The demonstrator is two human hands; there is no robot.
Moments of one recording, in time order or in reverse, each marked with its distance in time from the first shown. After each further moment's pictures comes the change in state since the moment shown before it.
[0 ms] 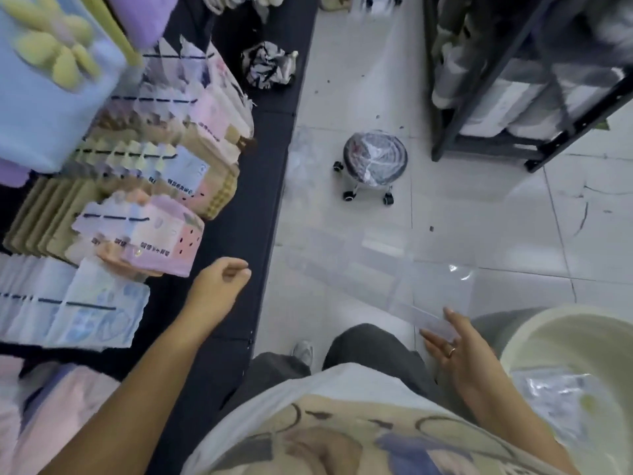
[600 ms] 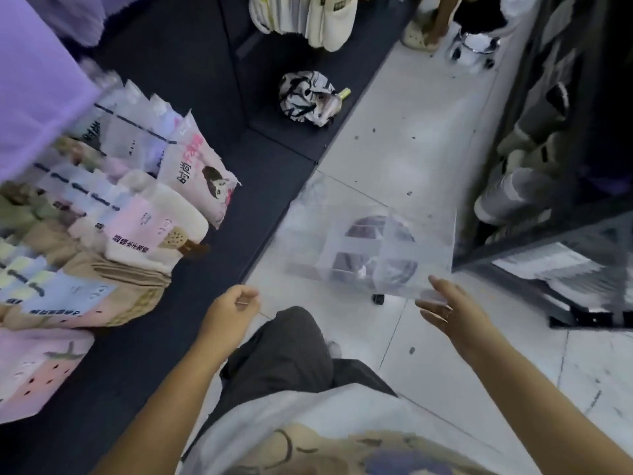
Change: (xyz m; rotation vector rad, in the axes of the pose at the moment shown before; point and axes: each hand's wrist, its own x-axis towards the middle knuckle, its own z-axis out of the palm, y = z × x) left_hand 0.322 0.189 0.116 -0.233 0.138 -0.326; right_hand 0.370 -0.397 0.233 -0.546 -0.304 -0.072
